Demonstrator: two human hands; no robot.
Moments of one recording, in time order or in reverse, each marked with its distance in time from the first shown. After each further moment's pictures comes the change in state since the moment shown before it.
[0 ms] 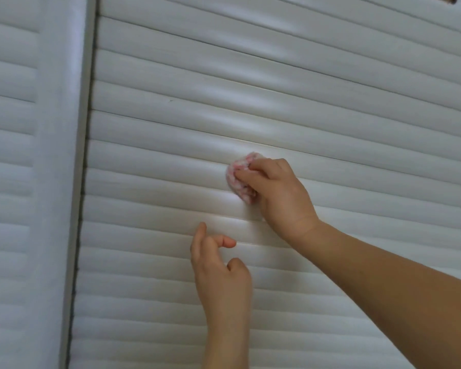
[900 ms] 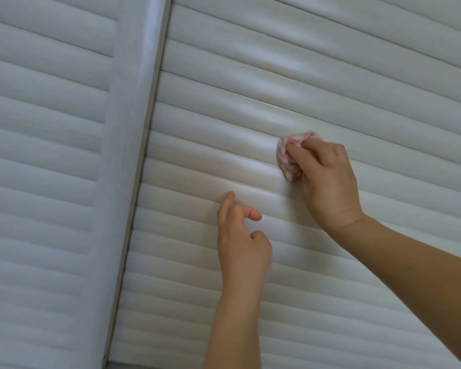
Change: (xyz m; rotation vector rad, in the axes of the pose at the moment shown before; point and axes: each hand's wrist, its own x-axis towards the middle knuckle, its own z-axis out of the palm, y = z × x) left_hand 0.030 -0.018 -0.039 -0.038 -0.090 0.046; right_hand -0.002 -0.015 0.024 -0.164 0.106 -0.059
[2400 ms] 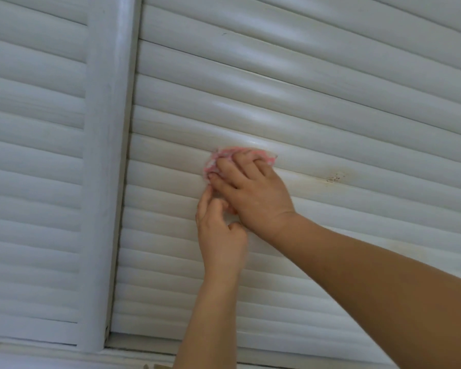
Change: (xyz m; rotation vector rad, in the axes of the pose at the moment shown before) left_hand -0.011 -0.035 -0.008 0.152 0.075 0.066; right_hand -0.032 -0.069 0.026 -0.161 -0.224 -0.399
